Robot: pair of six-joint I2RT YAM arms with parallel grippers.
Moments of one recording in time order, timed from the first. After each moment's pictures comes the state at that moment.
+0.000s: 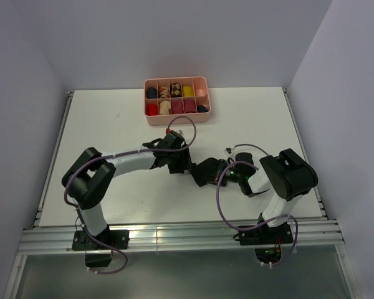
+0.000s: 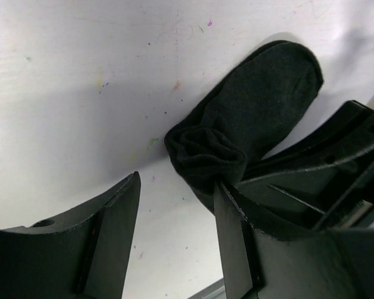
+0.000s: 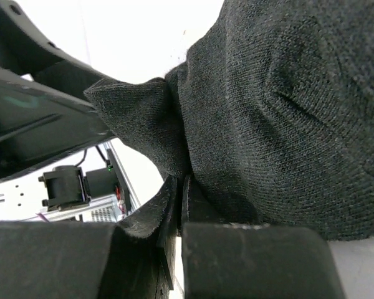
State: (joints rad) left arm -0.77 1.76 1.06 -0.22 0.11 -0.87; right arm 0.32 1.72 0.26 0.89 -0.70 0.96
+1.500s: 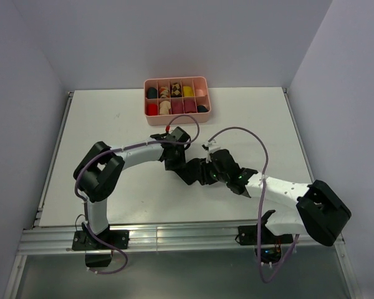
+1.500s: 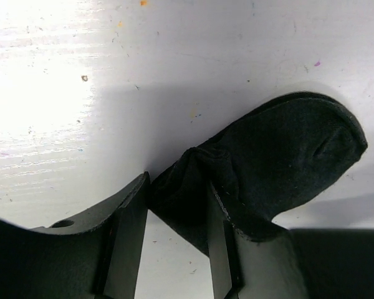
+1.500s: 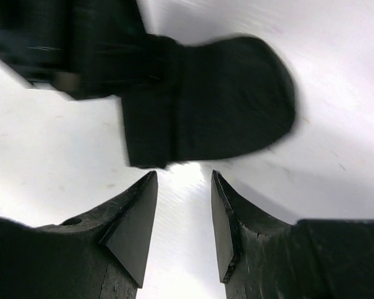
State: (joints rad) left arm -0.77 1.91 1.26 -0.53 -0.10 -0.80; right arm 0.73 1.24 0.51 0.06 -0.01 0.40
